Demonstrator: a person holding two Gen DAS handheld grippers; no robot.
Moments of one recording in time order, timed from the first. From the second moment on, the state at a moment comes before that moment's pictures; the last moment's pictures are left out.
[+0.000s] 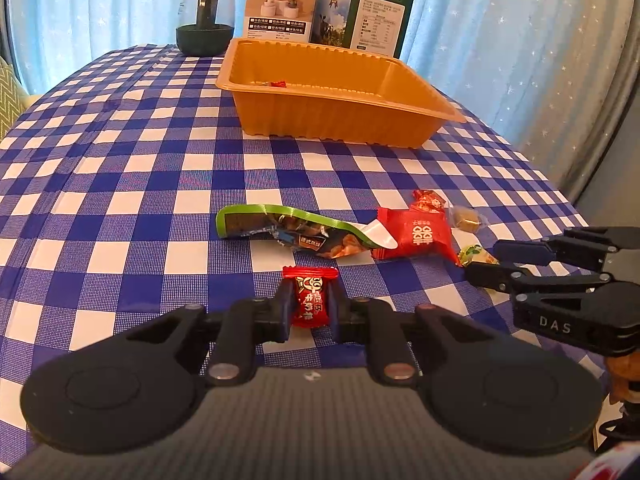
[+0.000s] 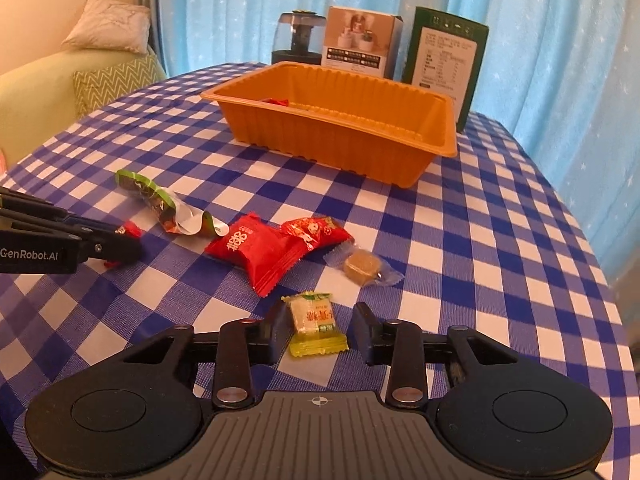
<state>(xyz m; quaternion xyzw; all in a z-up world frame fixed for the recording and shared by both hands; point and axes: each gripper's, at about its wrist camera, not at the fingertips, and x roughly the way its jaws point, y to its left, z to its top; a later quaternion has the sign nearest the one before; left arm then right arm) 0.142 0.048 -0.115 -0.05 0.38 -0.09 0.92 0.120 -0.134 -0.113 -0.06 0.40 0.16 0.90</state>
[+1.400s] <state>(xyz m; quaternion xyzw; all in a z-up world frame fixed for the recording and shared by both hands) 0.140 0.032 -0.083 -0.02 0.34 -0.11 0.93 0.116 -0.118 -0.068 -0.01 0.36 0.14 0.92</state>
